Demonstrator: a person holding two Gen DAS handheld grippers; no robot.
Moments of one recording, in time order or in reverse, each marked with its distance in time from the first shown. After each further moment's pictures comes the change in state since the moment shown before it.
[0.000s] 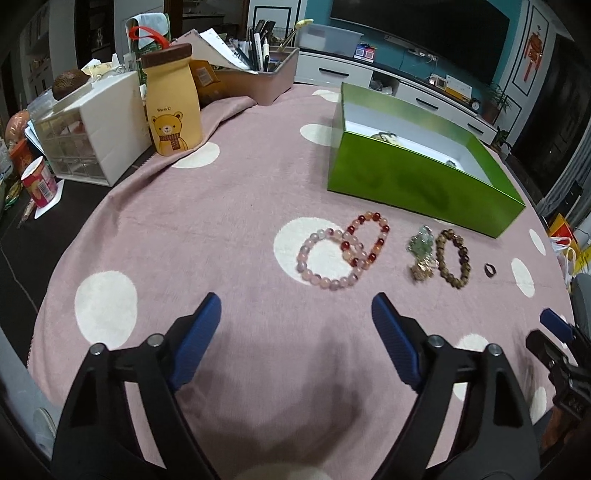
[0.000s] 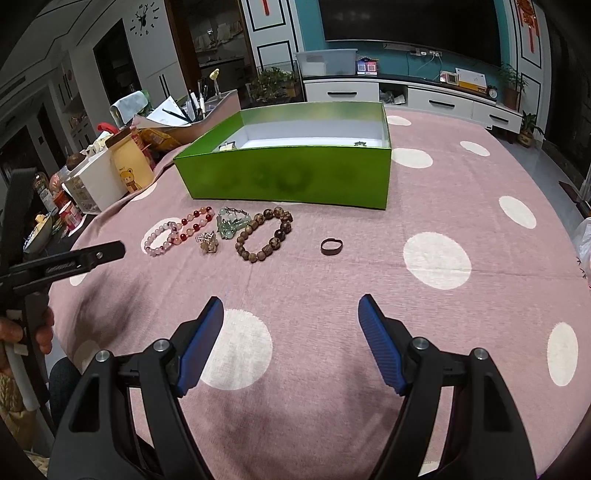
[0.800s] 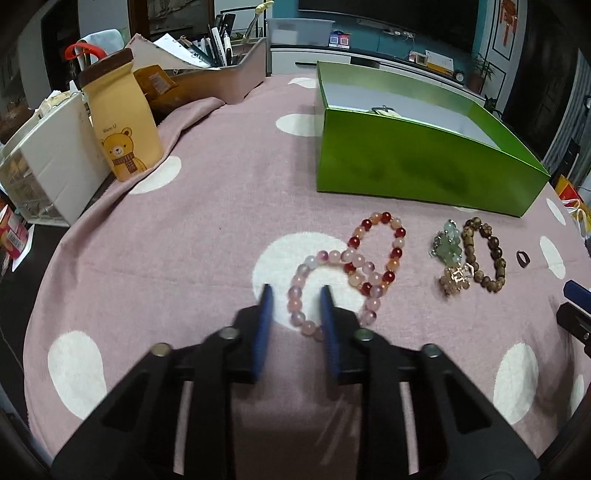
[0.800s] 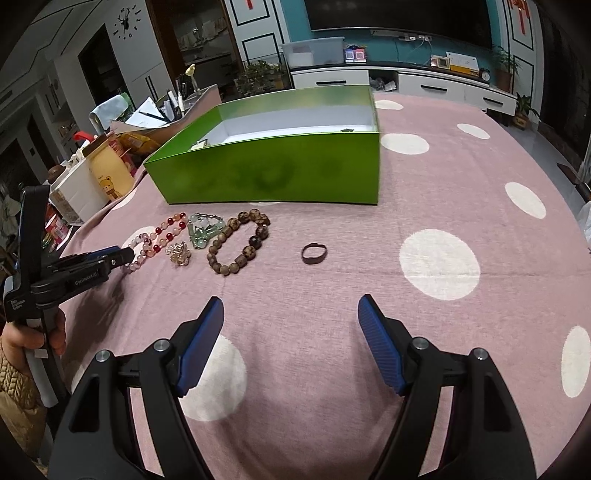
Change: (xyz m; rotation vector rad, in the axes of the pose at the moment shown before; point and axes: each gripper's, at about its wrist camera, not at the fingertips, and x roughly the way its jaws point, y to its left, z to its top) left arm 0.055 -0.012 0.018 0.150 0.001 0.011; right arm 0.030 -0.017 0.012 0.056 0.031 0.000
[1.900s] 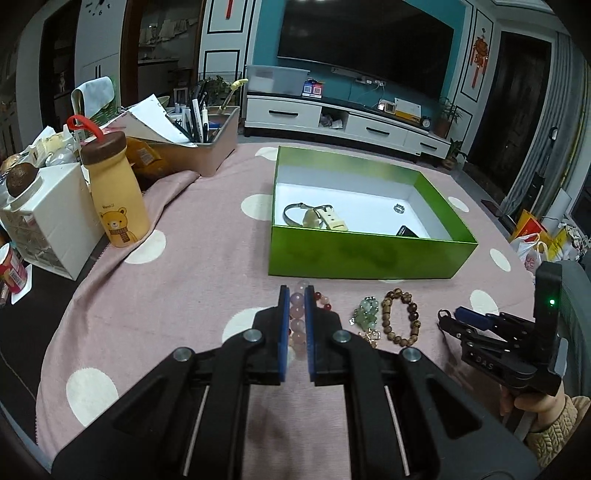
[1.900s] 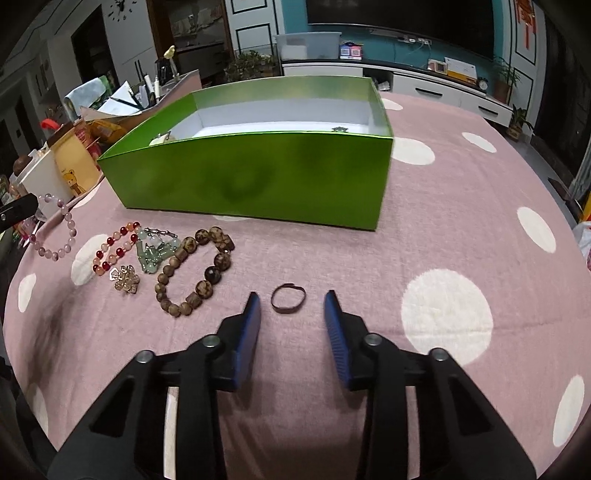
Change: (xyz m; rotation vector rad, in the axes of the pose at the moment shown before) left arm -0.074 -0.014 0.031 -0.016 -0.182 -0.143; right arm 0.049 -0.007 0.030 -0.052 0.028 -0.098
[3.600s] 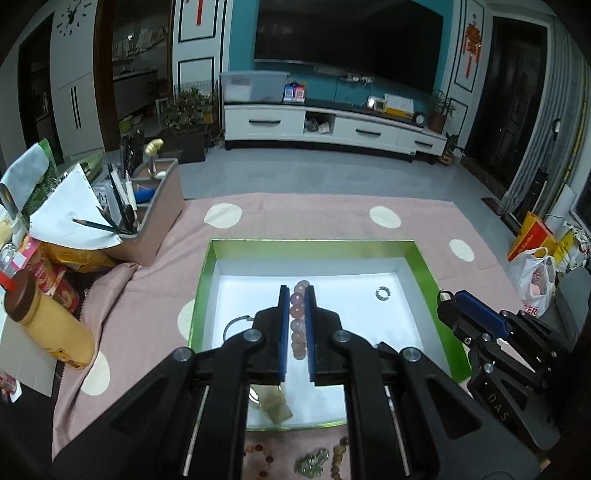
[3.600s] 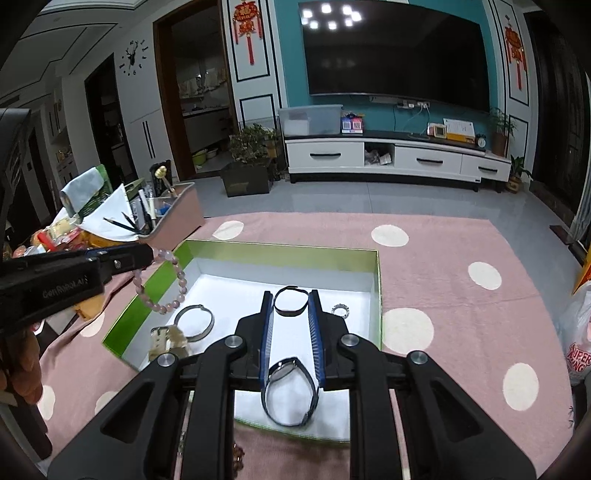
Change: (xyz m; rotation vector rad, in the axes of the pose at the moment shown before) left arm 0.105 -0.072 0.150 0.063 0.034 0.006; right arm -0.017 -0.012 0.146 0.013 -0.271 0.019
